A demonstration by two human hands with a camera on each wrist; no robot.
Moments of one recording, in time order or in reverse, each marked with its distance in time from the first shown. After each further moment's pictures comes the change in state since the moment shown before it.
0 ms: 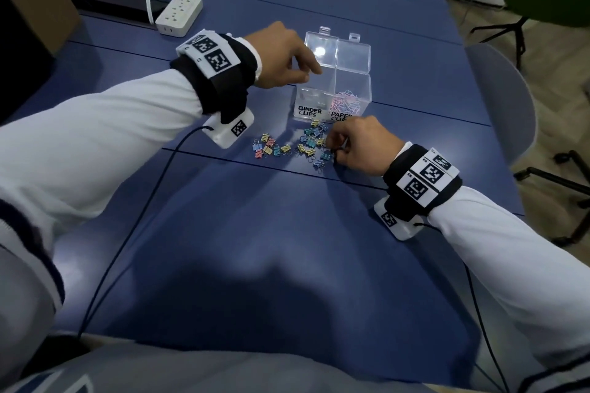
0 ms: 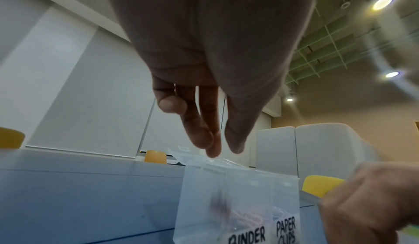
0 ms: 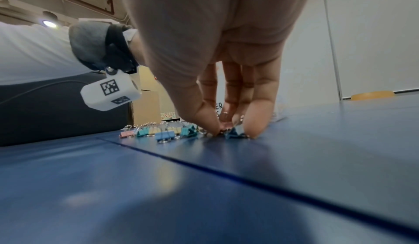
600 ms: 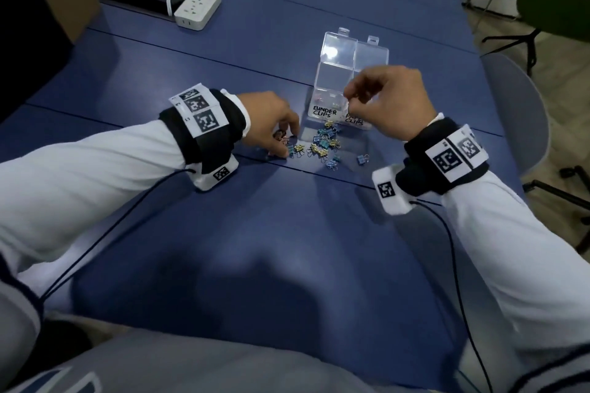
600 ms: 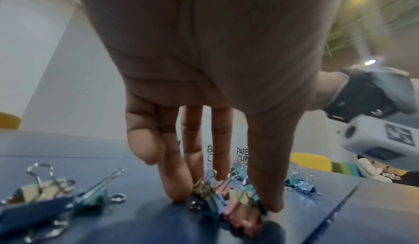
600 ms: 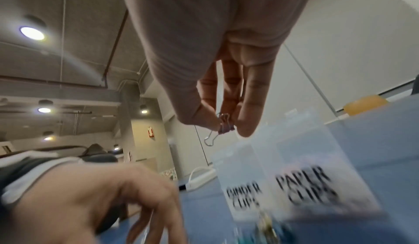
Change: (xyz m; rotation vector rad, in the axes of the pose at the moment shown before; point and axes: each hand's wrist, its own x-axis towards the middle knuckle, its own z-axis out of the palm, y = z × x) left_hand -0.068 -0.008 0.048 0.082 -0.334 -0.064; right_hand 0.020 -0.019 -0.043 0.253 0.378 -0.008
